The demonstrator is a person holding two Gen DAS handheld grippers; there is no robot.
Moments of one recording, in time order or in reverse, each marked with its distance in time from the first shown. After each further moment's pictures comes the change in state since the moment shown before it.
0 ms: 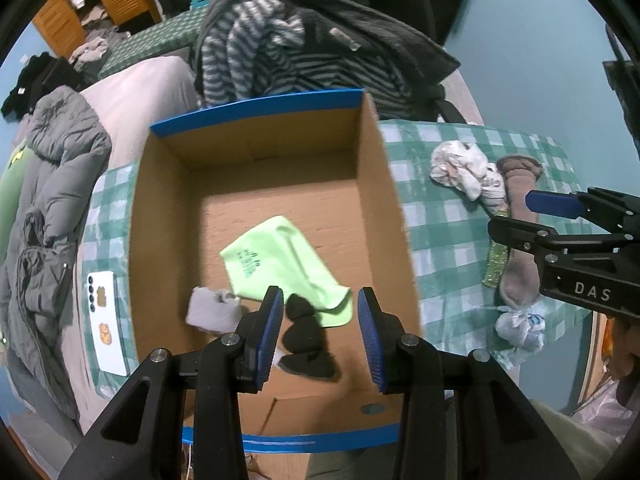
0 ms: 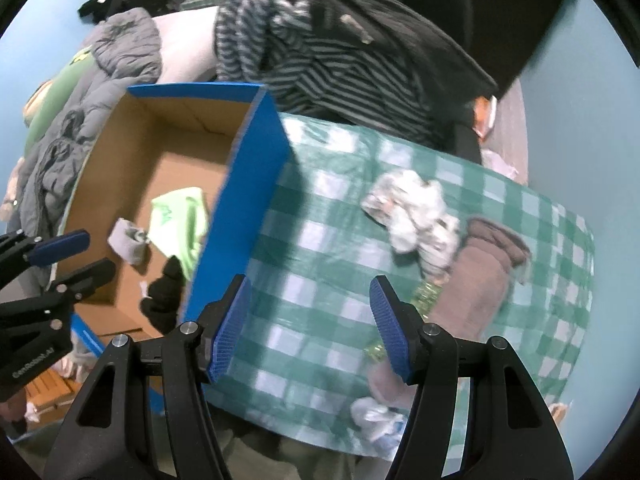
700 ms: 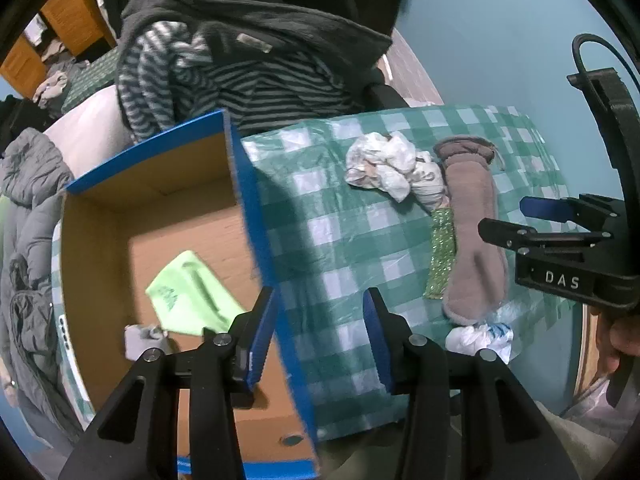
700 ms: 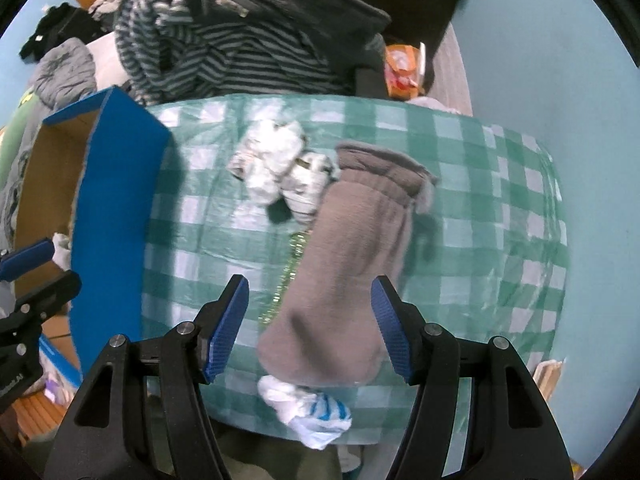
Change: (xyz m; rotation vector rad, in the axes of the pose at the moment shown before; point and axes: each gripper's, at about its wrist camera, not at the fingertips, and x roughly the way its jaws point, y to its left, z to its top) left arm 0.023 -0.097 0.025 0.129 0.023 -0.037; right arm 0.009 -0.103 -0.038 0.185 0.048 -0.079
